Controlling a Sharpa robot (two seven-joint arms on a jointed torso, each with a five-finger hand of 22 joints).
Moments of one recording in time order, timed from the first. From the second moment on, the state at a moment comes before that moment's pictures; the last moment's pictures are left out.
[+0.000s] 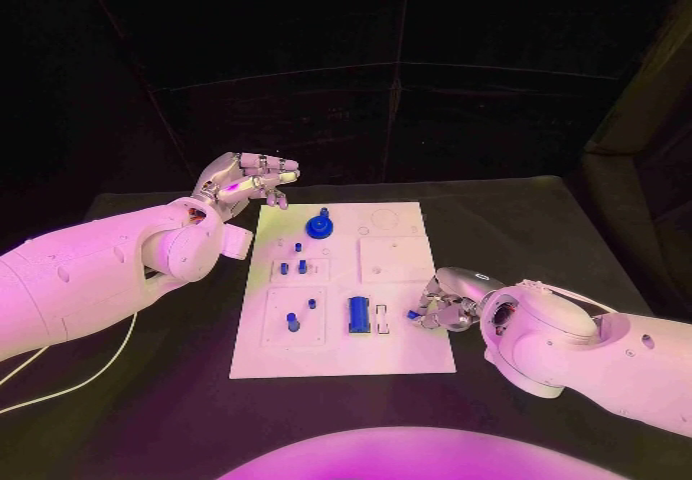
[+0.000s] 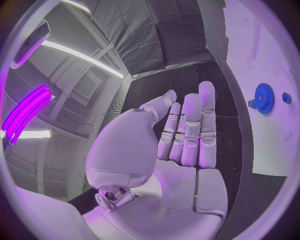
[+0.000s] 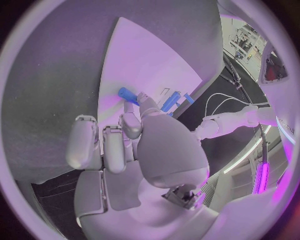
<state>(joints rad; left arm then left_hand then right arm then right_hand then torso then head) 1.18 -0.80 -0.04 1.33 -0.11 -0.17 0.43 1.30 -0.07 0.44 -0.14 0.05 1.03 0.18 0.12 0.07 0.97 0.13 0.24 0.07 1.18 0.03 1.04 0.45 0.18 1.16 0.13 0.66 0.63 0.97 -0.98 -0.05 1.88 -1.48 -0.30 -0.61 1.40 0.04 -0.07 0.07 0.39 1.07 0.07 0.21 0.25 1.39 -0.01 1.05 1.17 1.47 -0.07 1.45 1.29 0.08 1.43 0.02 1.38 1.16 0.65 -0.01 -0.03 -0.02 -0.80</state>
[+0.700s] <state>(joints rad) 1.18 -0.80 -0.05 1.33 -0.11 -0.17 0.43 1.30 -0.07 0.44 -0.14 0.05 1.03 0.18 0.12 0.07 0.97 0.13 0.24 0.07 1.18 0.03 1.04 0.45 0.18 1.16 0.13 0.66 0.63 0.97 -0.93 -0.05 1.88 -1.28 -0.46 -0.56 1.33 -0.04 0.04 0.11 0.47 1.11 0.06 0.20 0.24 1.41 -0.02 1.07 1.19 1.47 -0.08 1.46 1.31 0.08 1.43 0.02 1.39 1.19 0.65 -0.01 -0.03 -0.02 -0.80</state>
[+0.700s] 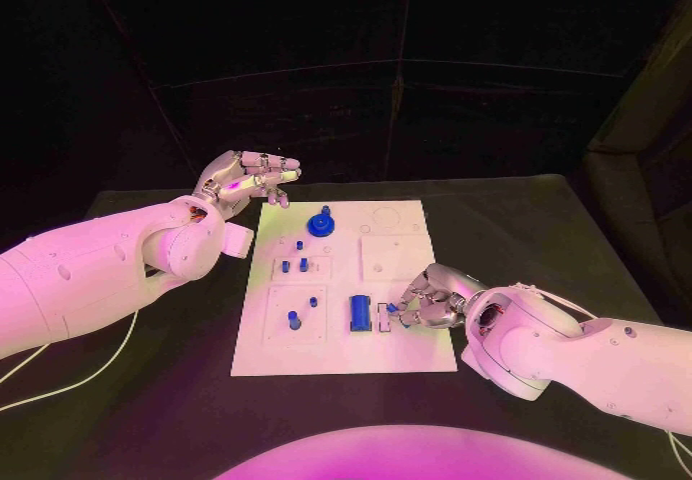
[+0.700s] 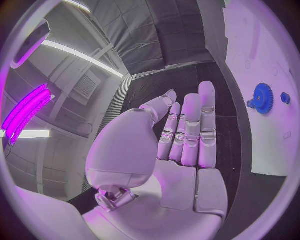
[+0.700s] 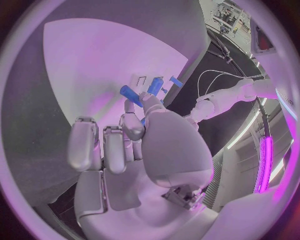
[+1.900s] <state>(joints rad) 1.19 -0.80 -0.05 1.33 -0.11 -0.17 0.42 1.30 -0.07 0.44 -0.14 0.05 1.03 0.18 0.12 0.07 0.97 0.13 0.24 0.07 1.18 0.03 1.04 0.45 0.18 1.16 0.13 0.66 0.63 0.97 -0.84 -0.05 1.81 -1.29 -0.42 -0.64 1.19 -0.08 0.01 0.21 0.52 1.16 0.04 0.22 0.27 1.44 -0.03 1.13 1.23 1.47 -0.09 1.47 1.31 0.09 1.45 0.02 1.40 1.21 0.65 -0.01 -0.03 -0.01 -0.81</state>
